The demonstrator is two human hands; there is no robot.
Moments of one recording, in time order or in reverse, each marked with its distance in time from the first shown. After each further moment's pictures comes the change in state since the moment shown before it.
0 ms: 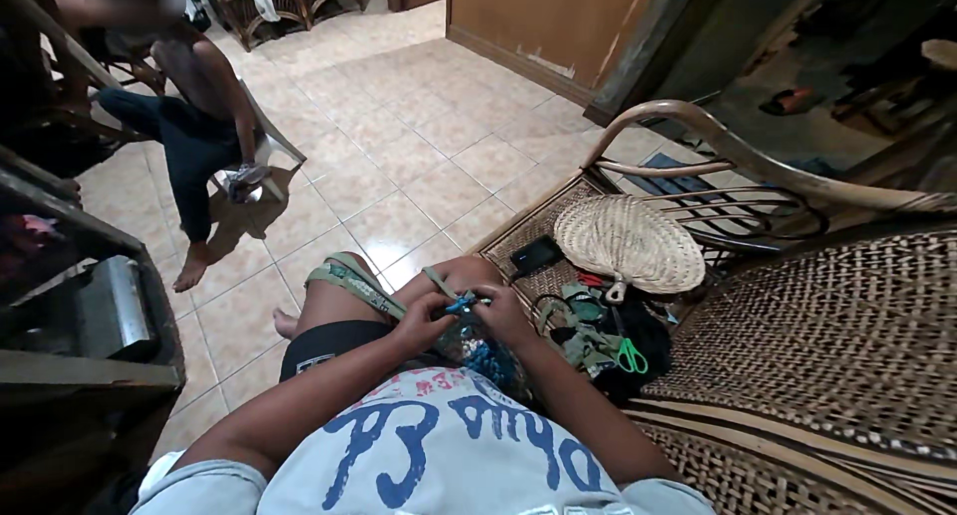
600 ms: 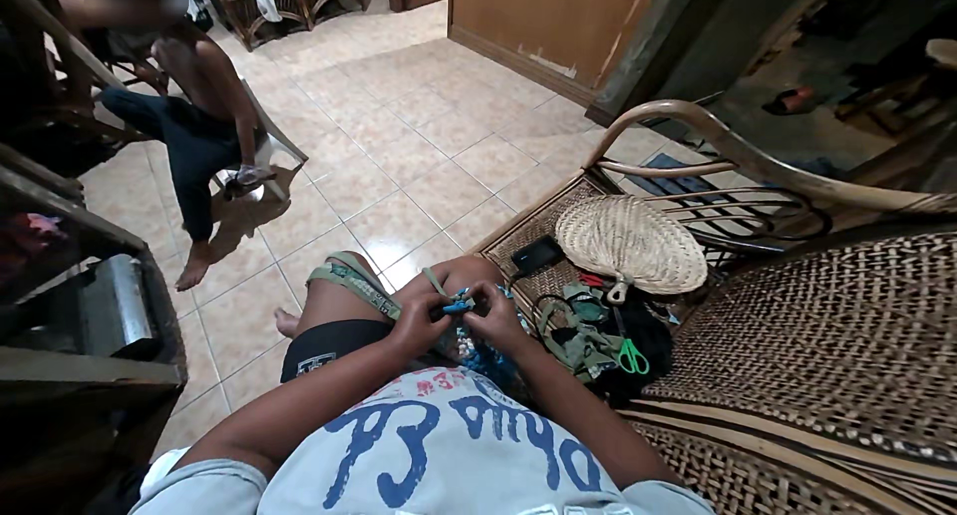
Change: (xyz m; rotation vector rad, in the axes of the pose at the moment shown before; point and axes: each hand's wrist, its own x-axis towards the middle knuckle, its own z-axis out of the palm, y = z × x) left_hand -0.003 0.005 0.000 0.264 0.105 0.023; right_hand -0.009 -0.004 0.011 0.208 -0.011 0.150
